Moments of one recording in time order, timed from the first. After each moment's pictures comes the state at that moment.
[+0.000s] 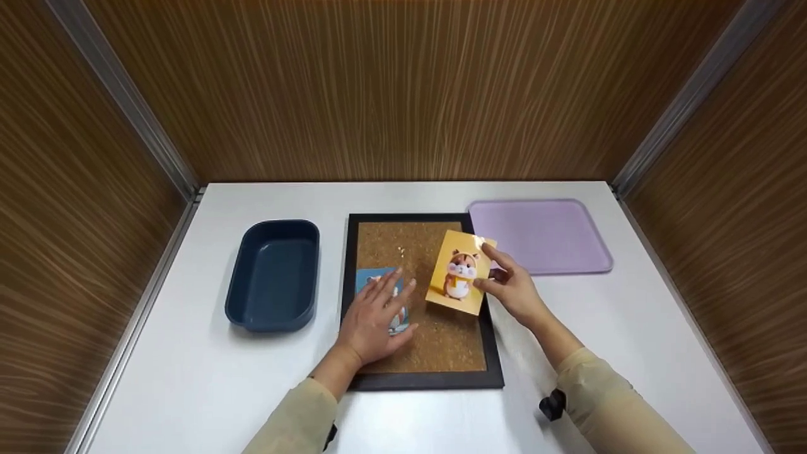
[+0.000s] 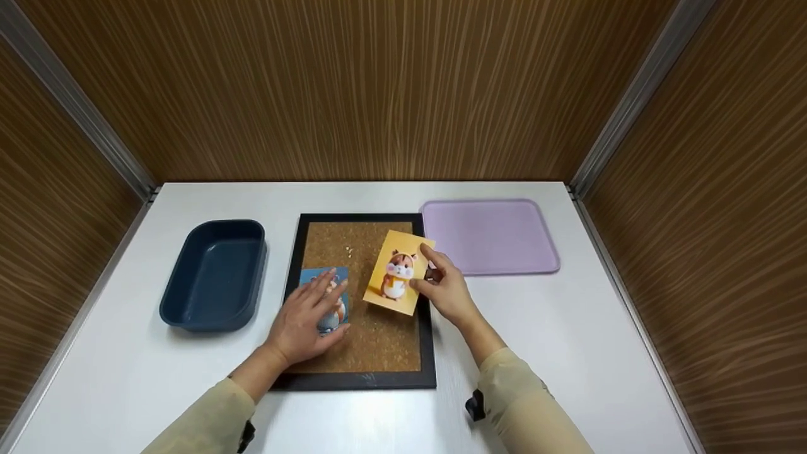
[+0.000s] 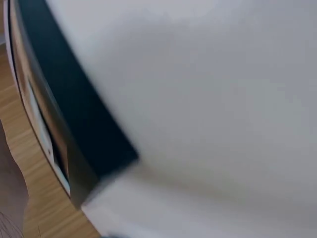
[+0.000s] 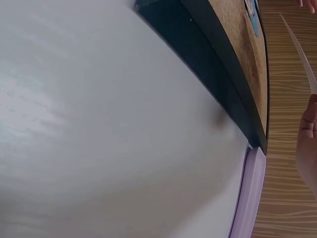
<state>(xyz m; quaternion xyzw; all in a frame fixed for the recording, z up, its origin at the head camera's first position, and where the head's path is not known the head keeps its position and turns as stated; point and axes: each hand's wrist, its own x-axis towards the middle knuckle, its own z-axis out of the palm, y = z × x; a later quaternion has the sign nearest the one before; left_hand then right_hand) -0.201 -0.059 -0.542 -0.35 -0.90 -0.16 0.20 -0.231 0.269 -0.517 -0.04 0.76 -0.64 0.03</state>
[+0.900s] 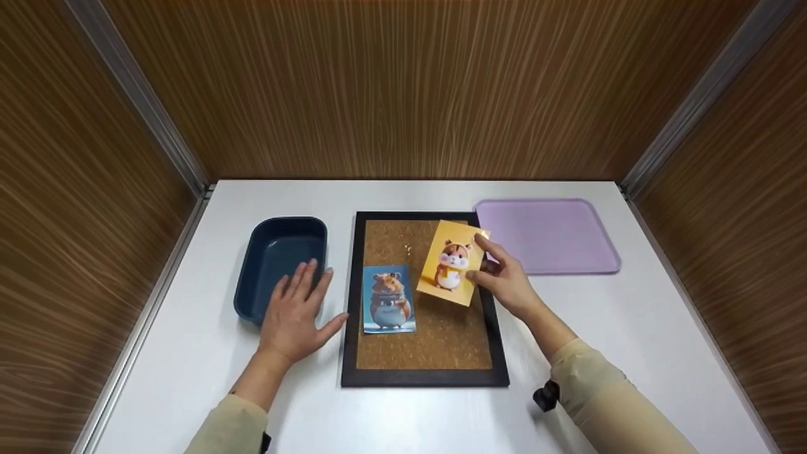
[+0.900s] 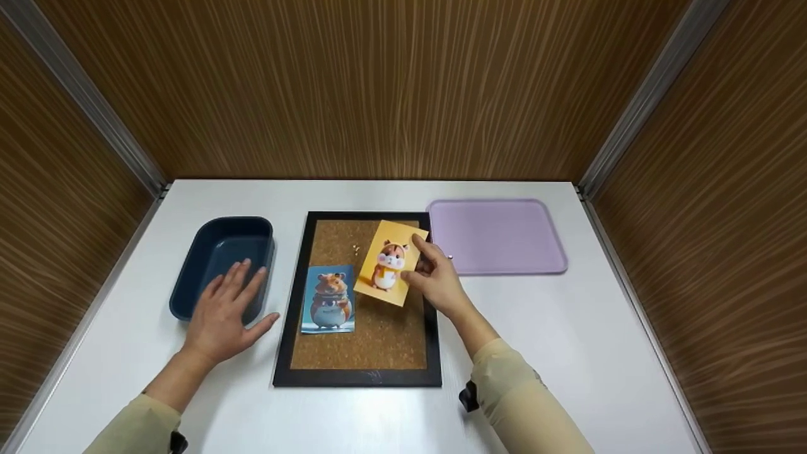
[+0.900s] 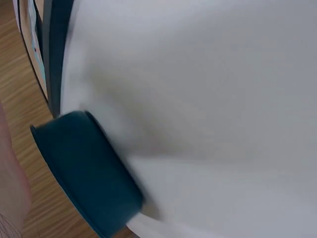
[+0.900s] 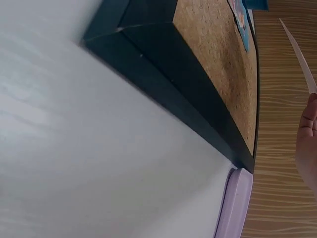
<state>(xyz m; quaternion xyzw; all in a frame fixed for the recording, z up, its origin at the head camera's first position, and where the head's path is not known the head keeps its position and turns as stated) -0.189 -0.184 -0.516 -0.22 -0.96 -0.10 0.16 -0.241 0.242 -0.502 -0.07 0.74 -0.66 0.05</state>
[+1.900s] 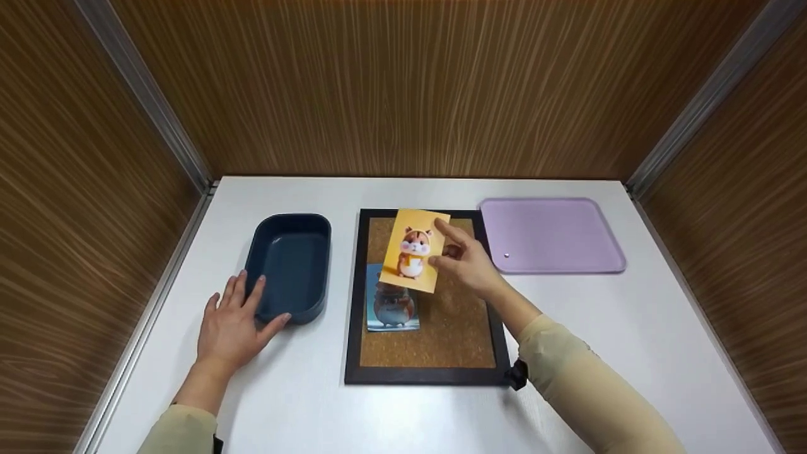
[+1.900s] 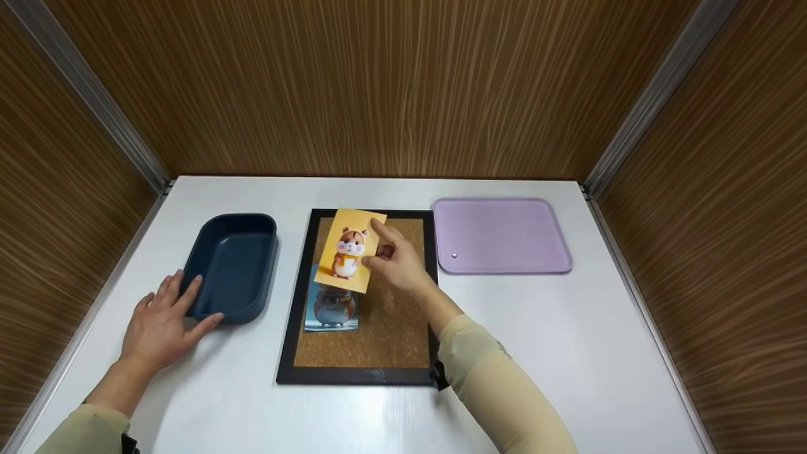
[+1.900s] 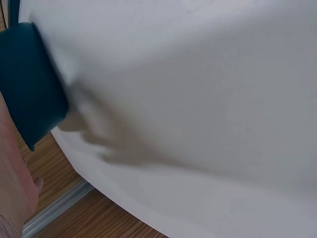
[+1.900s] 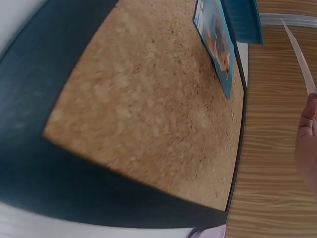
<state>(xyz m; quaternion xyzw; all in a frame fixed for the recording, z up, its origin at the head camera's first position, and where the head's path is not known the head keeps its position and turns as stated) -0.178 -0.277 -0.518 -0.10 -0.99 -0.09 0.06 -0.265 0.179 -0.477 -0.13 0.77 -0.62 0.06</state>
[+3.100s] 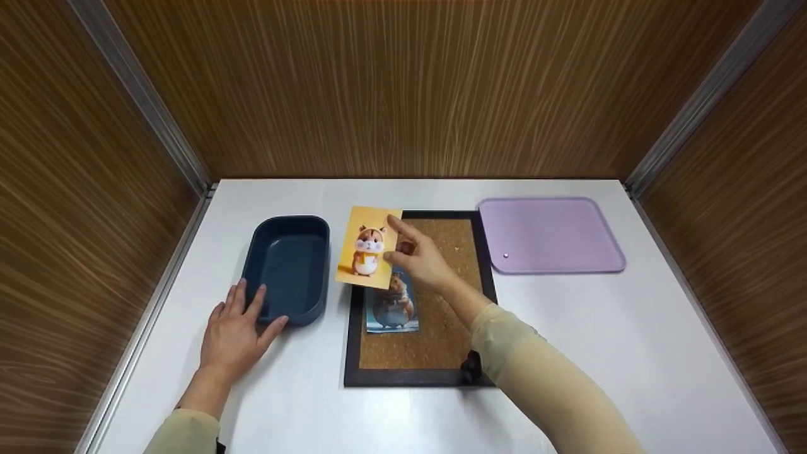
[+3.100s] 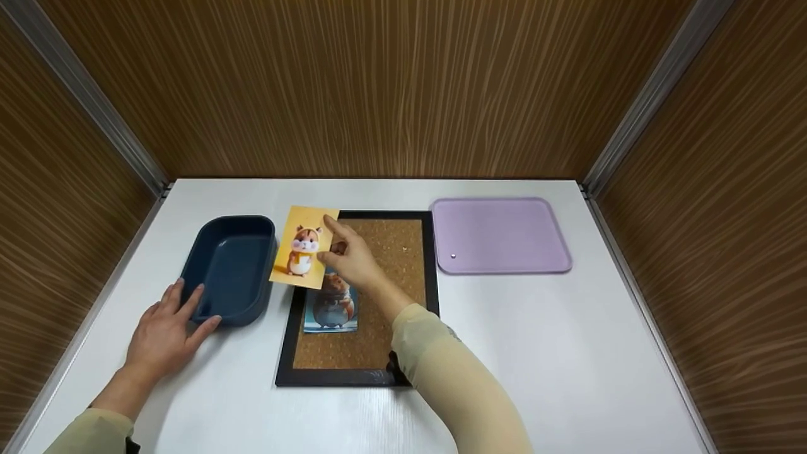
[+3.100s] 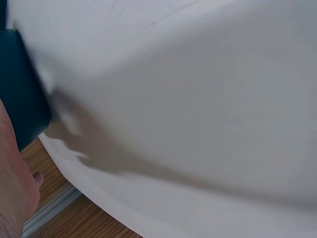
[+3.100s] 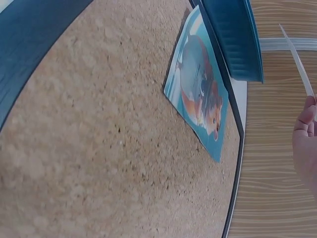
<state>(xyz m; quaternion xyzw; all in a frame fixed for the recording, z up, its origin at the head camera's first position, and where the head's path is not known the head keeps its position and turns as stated) -0.171 -0.282 -0.533 -0.09 -0.99 -0.13 0.04 -0.282 0.096 -0.481 -0.16 0.74 -0.65 0.10</state>
